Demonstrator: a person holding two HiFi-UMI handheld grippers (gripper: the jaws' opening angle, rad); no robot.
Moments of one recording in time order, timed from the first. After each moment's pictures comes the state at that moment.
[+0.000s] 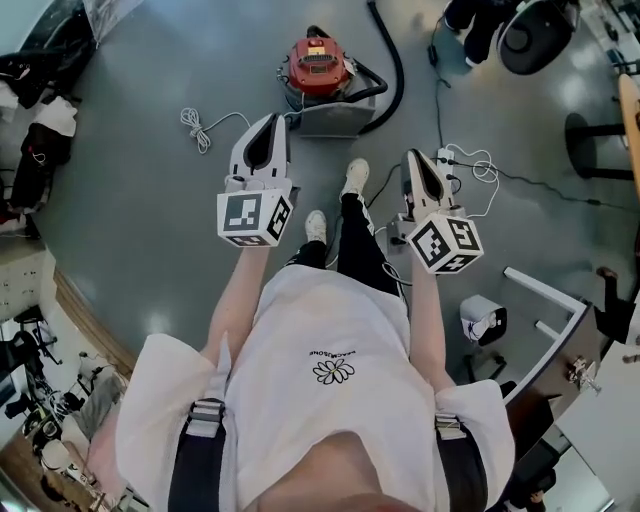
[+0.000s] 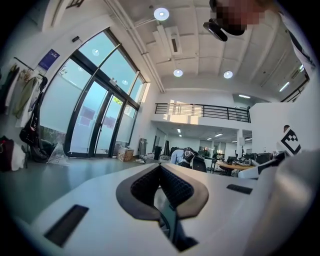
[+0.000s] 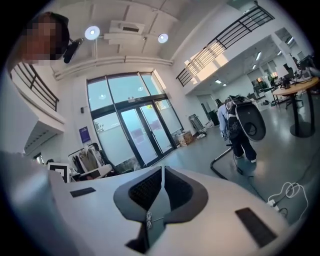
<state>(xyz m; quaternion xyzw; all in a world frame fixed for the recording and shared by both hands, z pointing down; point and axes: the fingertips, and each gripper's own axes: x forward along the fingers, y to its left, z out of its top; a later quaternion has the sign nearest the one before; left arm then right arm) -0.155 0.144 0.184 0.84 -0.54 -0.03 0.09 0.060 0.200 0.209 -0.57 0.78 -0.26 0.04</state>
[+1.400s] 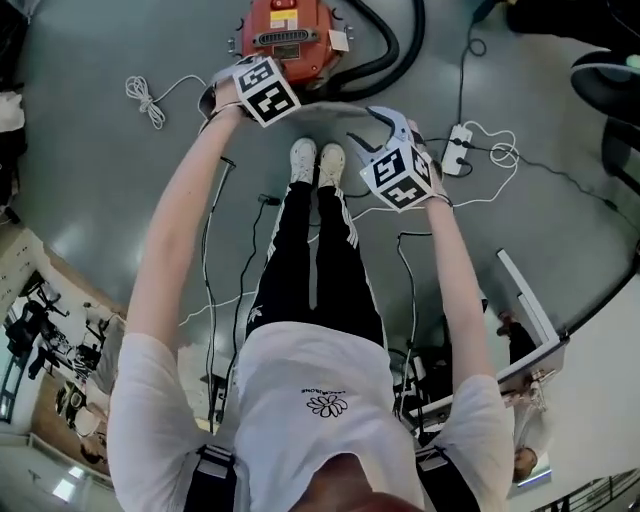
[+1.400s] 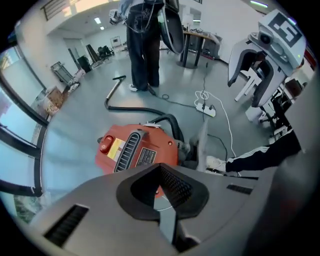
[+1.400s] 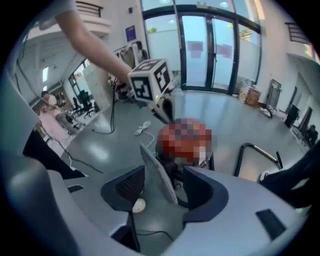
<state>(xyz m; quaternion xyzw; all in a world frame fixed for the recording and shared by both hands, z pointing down) -0.074 -0.179 0.676 0.77 -0.15 0.62 0.11 0.051 -0.073 0.603 -0.21 0.85 -0.17 -0.46</state>
